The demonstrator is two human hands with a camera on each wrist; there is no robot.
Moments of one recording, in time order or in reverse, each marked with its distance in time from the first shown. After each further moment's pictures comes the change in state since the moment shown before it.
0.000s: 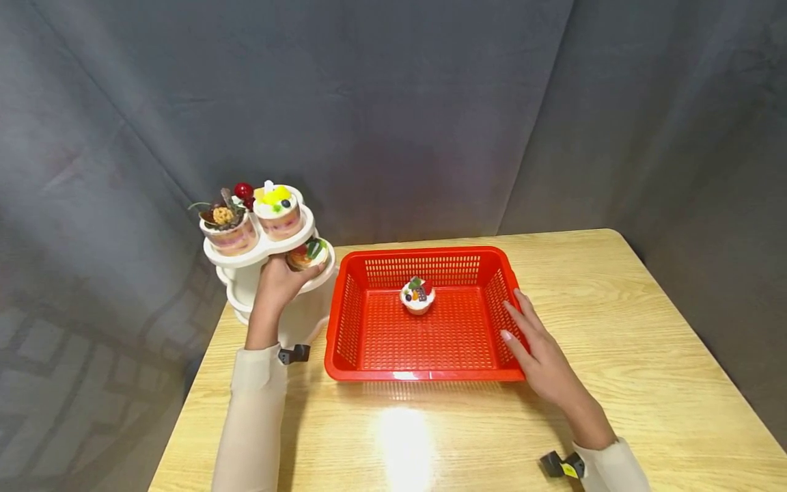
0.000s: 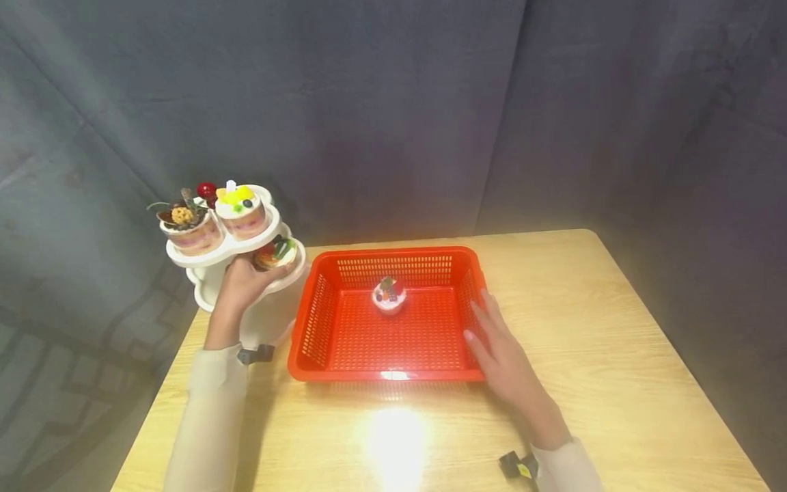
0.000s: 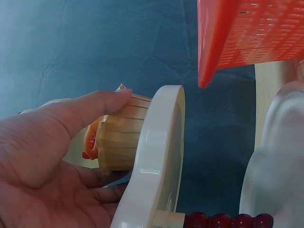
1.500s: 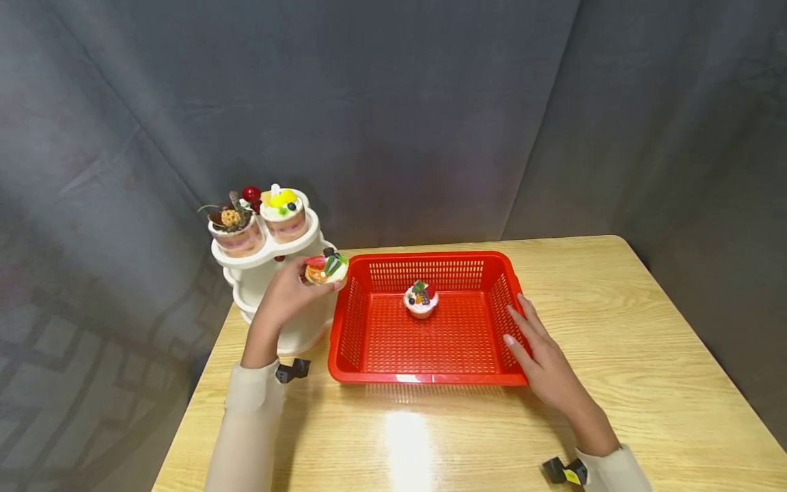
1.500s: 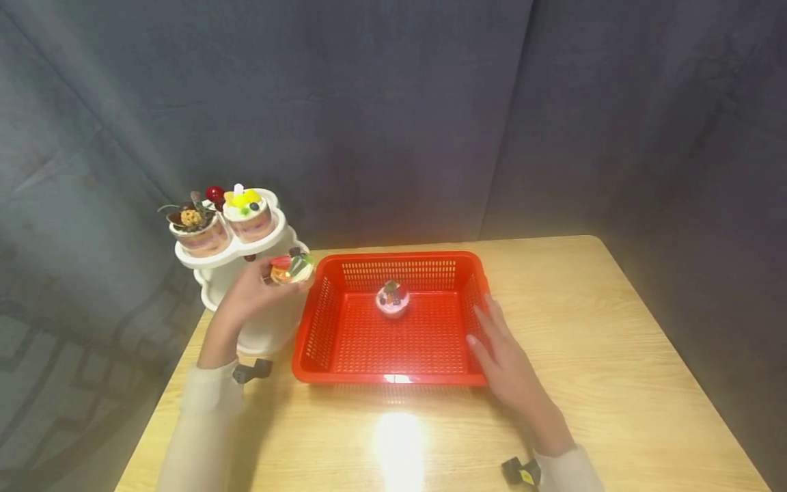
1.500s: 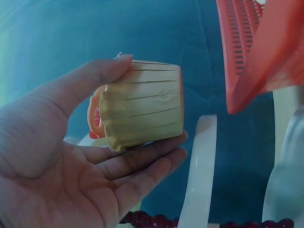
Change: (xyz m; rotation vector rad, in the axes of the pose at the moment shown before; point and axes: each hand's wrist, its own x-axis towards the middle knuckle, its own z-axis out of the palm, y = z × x) left_hand -0.024 0.024 -0.008 0.026 -0.144 0.110; right_hand -0.001 -0.001 -0.002 0.008 -0.010 0.025
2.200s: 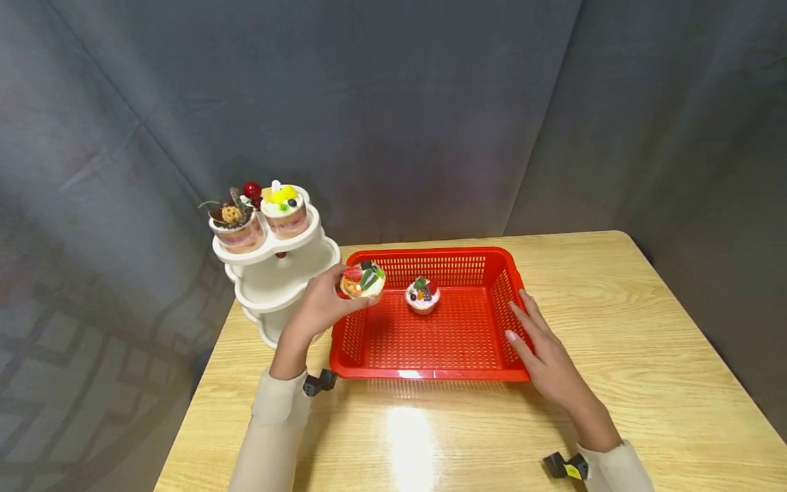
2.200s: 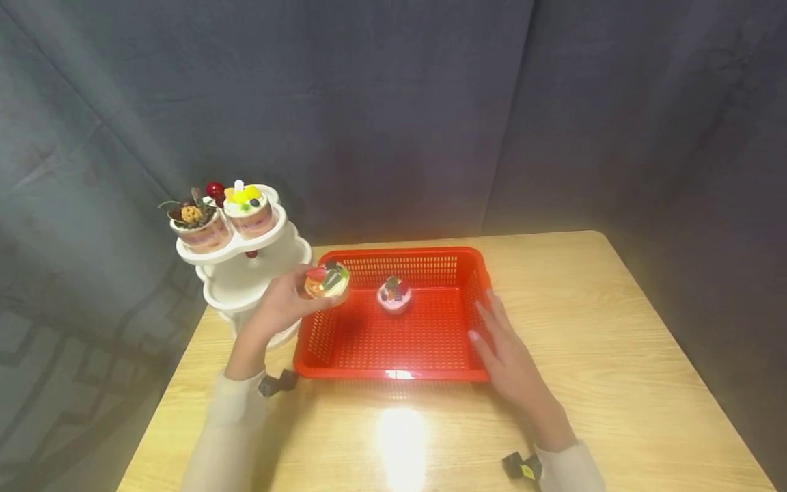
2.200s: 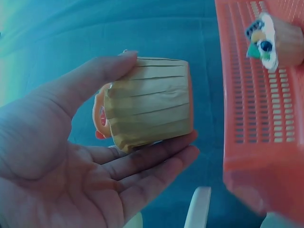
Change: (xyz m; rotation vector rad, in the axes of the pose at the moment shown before) left_hand -0.015 0.034 0.042 -0.048 -0.070 0.062; right_hand 0.000 0.004 0.001 0.004 0.004 -0.015
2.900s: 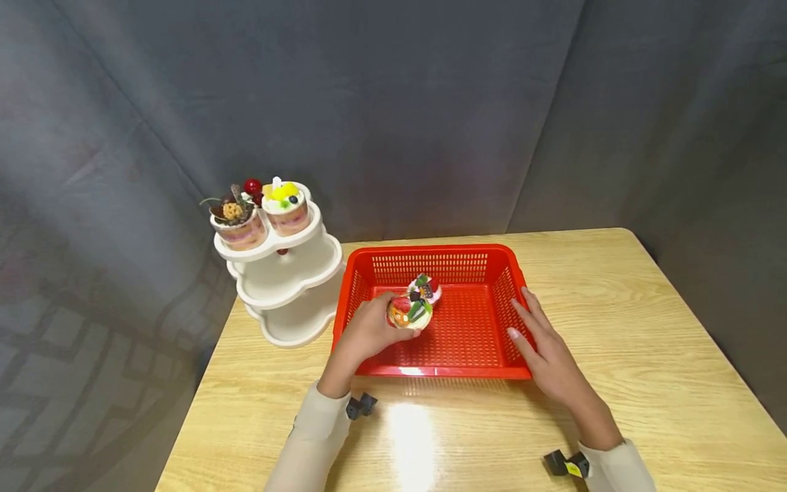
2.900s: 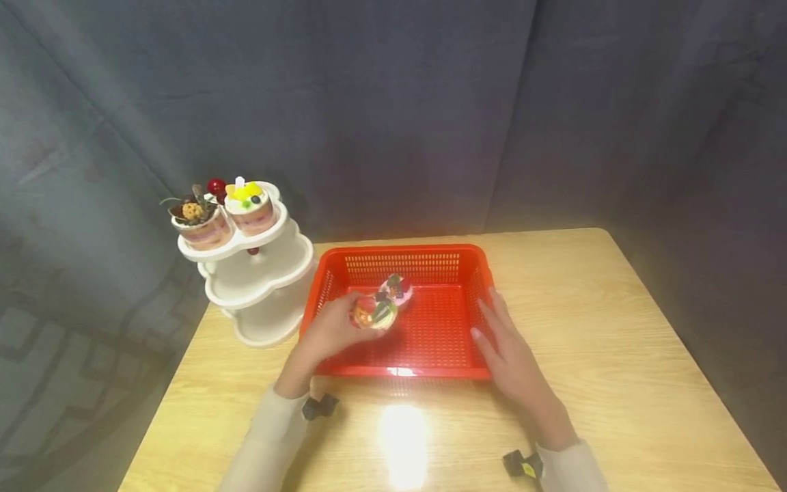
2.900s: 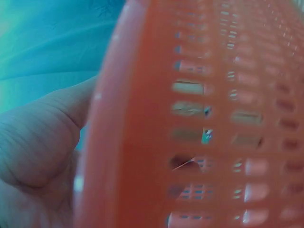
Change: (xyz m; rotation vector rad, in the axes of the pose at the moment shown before) left_hand -0.016 0.020 0.078 0.097 -0.174 -0.062; right_hand -0.001 0.000 -0.001 0.012 0.017 -0.008
